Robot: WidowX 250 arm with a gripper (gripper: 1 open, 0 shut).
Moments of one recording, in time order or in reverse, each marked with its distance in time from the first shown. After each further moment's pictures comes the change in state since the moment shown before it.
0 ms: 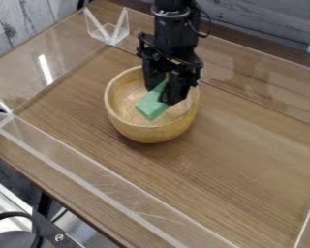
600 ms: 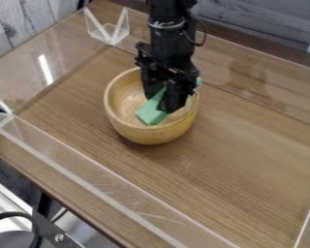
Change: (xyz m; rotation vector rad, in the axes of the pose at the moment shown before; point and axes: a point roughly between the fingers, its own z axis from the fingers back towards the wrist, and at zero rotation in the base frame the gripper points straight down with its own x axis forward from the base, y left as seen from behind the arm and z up) arm -0.009 0.005 -0.011 -0.039 0.000 0.020
